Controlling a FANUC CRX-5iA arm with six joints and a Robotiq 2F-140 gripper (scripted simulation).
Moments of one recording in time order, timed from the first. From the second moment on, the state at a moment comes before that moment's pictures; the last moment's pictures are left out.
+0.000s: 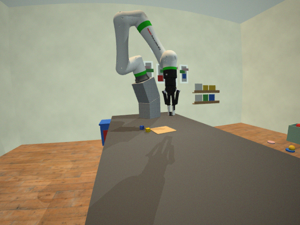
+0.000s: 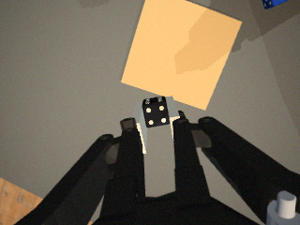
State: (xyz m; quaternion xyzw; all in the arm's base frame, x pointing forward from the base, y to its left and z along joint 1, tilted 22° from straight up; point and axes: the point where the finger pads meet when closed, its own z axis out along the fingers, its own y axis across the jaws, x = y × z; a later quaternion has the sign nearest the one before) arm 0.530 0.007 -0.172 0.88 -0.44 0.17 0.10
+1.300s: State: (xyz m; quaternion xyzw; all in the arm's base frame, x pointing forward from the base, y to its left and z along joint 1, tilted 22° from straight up) arm 0.529 -0.024 -0.163 0.98 0.08 0.09 0.18
